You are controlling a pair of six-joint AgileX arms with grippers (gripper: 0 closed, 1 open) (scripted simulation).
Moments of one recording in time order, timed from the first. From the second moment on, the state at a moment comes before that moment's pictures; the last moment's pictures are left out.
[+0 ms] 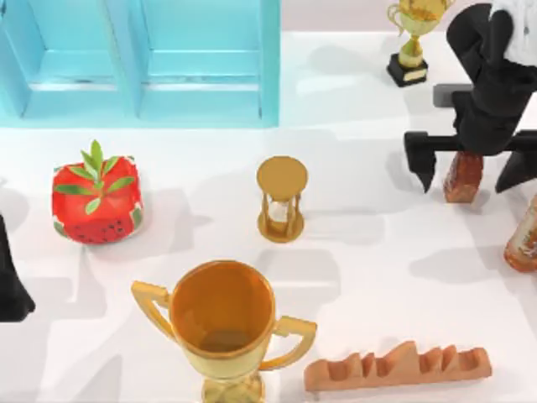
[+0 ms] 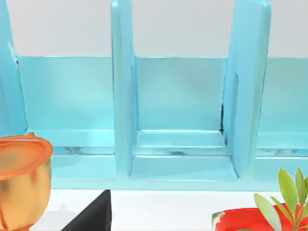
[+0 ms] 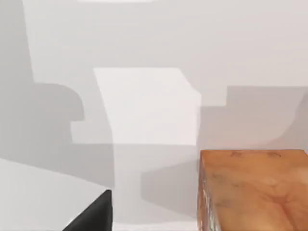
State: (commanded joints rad) left arm 0.00 0.00 0.00 0.00 0.00 0.00; right arm 0.20 2.32 1.78 -1.04 0.00 0.22
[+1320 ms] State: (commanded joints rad) left arm 0.00 0.00 0.00 0.00 0.00 0.00; right arm 0.20 2.32 1.79 -1.04 0.00 0.22
